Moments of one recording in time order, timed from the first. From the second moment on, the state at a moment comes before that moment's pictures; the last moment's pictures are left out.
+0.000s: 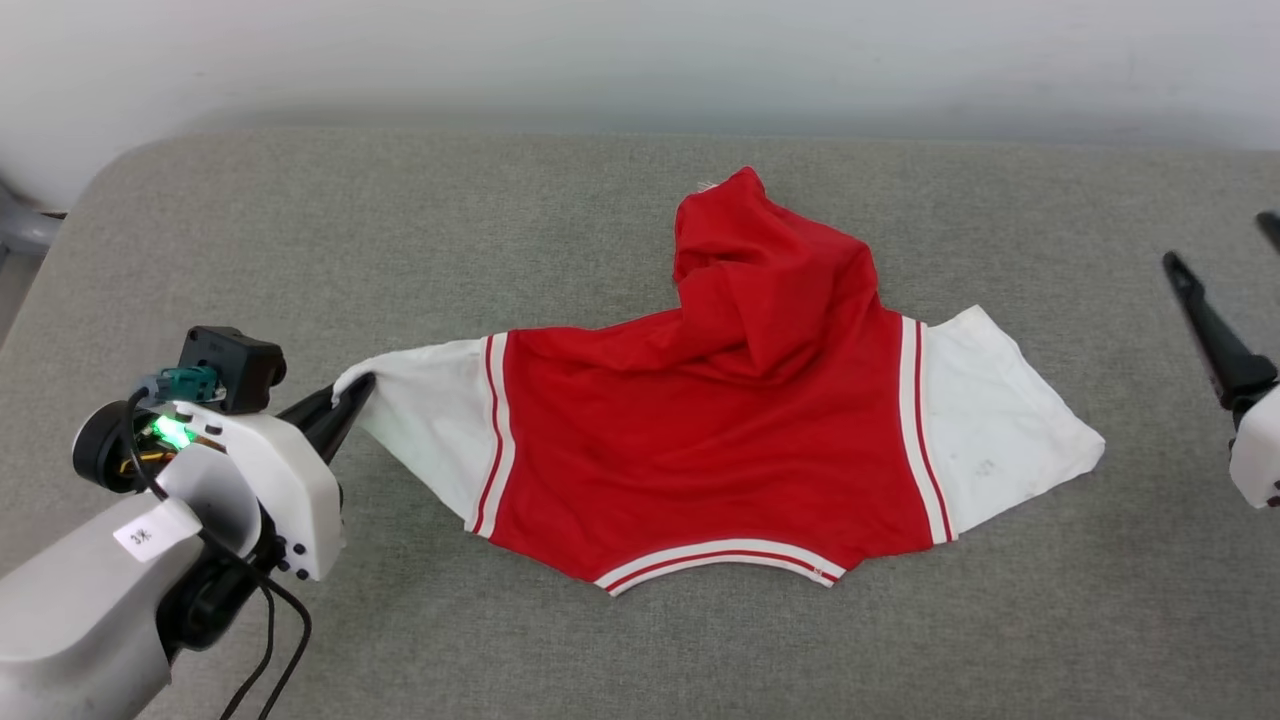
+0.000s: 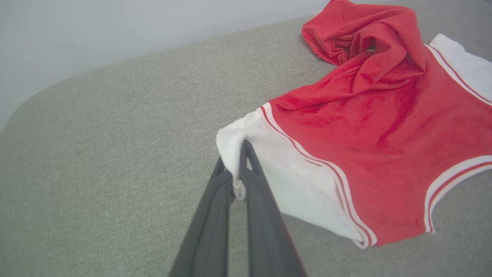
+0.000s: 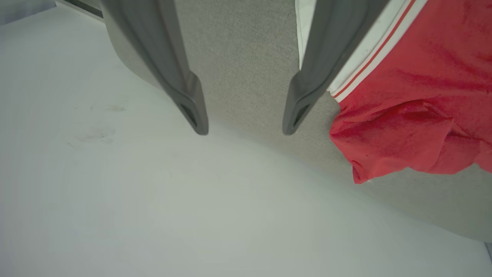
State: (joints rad) left arm -0.72 0.83 -1.05 0.29 -1.06 0.05 -0.06; right arm -0.36 -0.61 0.12 0.04 0.31 0.13 0.12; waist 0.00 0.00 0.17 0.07
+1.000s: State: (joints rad) left arm -0.73 0.78 -1.03 0.13 -0.98 0.17 -0.16; right arm -0.53 -0.79 0.55 0.35 0.69 0.13 0.69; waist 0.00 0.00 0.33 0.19
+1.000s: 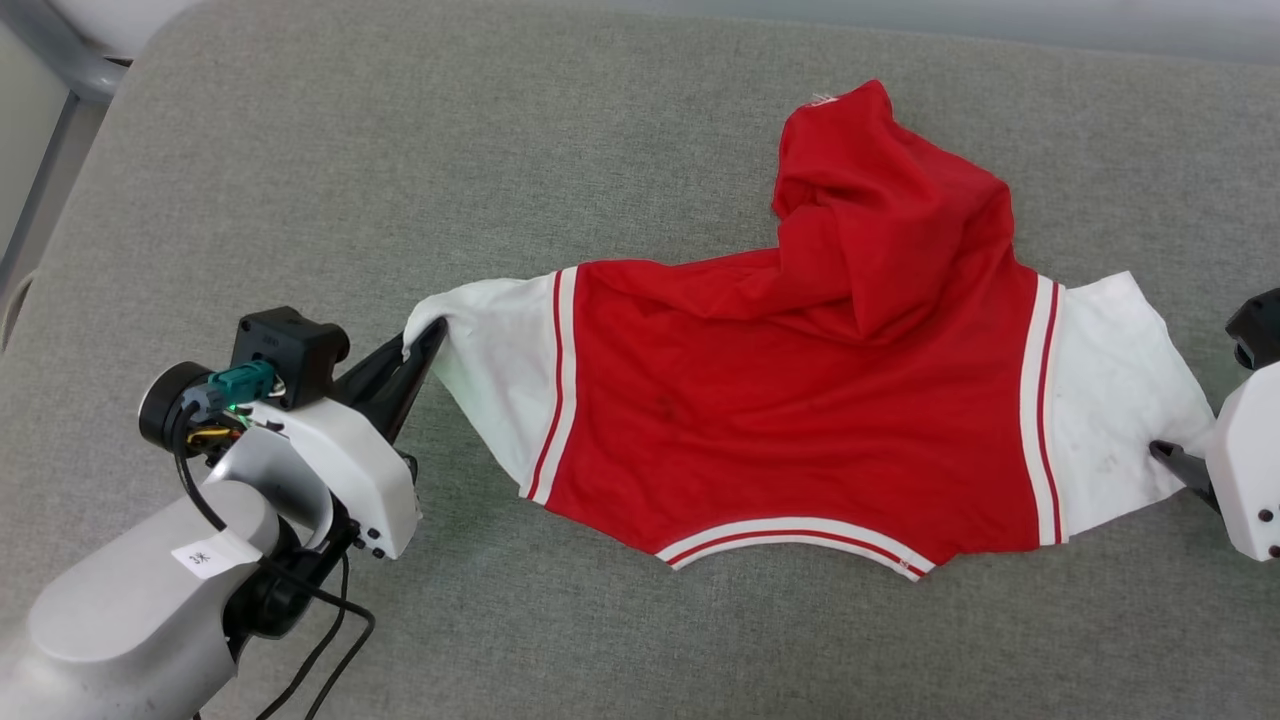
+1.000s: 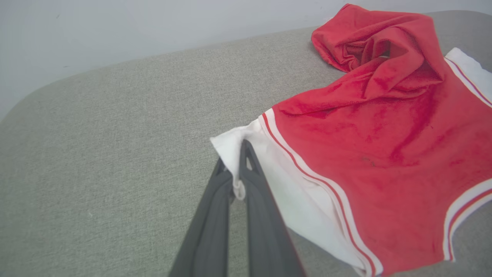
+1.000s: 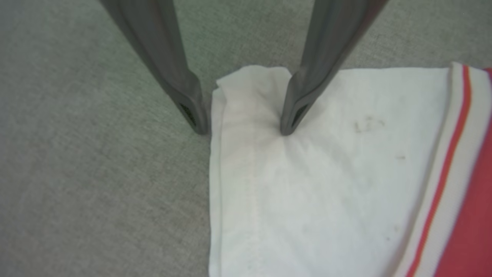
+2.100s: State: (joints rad) left arm -0.84 0.96 -0.80 -0.26 -0.85 0.25 -0.25; right arm -0.48 -0.76 0.11 -0.12 0.68 0.13 0.29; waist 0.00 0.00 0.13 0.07
